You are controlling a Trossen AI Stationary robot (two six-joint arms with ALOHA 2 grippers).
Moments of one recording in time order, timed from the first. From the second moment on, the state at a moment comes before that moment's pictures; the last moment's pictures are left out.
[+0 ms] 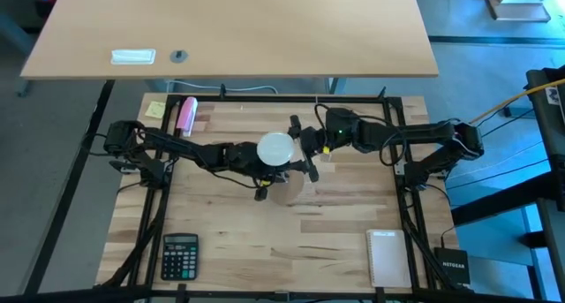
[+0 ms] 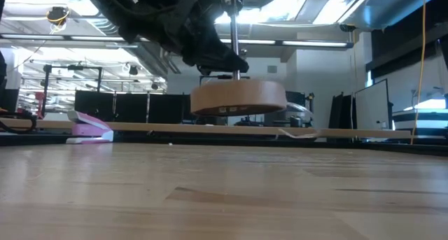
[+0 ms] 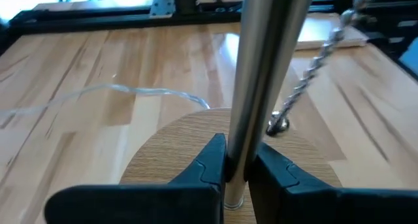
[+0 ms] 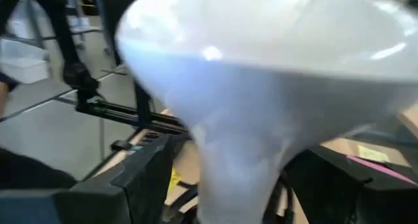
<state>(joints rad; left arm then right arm) 0.01 1.62 0.84 0.35 0.10 0.07 -0.09 1.46 1.14 0.22 -0.41 -0.11</state>
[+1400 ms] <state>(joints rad) 0.02 1.61 0.84 0.32 0.01 0.06 -0.02 1.46 1.14 0.11 -0.10 -0.21</state>
